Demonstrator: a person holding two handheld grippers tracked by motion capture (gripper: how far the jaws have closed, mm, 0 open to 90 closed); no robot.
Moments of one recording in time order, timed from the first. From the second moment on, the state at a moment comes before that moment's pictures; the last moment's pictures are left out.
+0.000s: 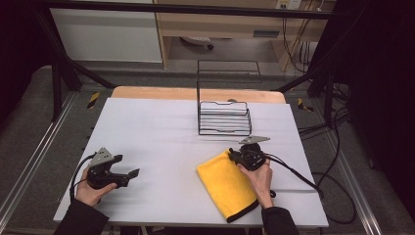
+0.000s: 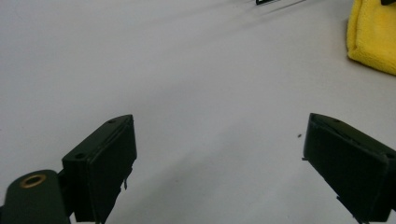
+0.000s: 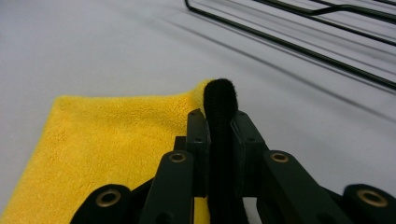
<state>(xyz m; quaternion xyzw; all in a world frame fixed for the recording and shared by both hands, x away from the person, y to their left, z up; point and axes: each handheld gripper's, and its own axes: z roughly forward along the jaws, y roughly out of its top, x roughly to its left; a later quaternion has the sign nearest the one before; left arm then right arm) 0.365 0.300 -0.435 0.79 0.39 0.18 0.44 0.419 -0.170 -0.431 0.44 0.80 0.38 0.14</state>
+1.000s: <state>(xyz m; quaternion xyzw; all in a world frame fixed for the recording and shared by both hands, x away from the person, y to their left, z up) 0.364 0.298 -0.435 0.79 0.40 0.18 0.43 0.427 -0.207 -0.441 0.53 0.74 0.35 0.20</state>
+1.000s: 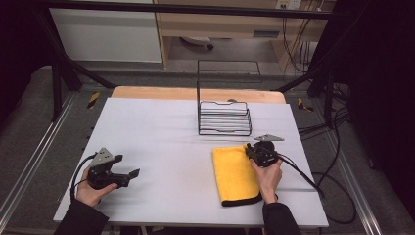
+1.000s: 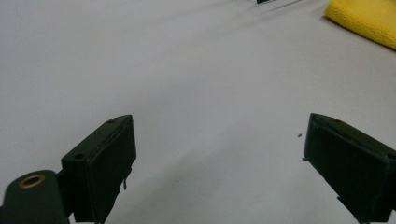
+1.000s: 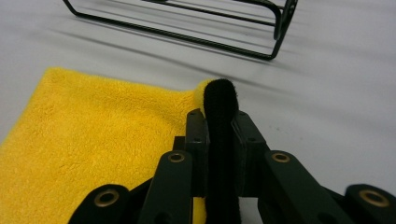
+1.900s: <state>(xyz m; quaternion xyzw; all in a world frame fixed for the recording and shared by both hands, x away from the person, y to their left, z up) 0.374 0.269 -0.434 0.80 0.39 0.17 0.41 0.406 -0.251 -0.429 0.46 0.75 0.46 0.15</state>
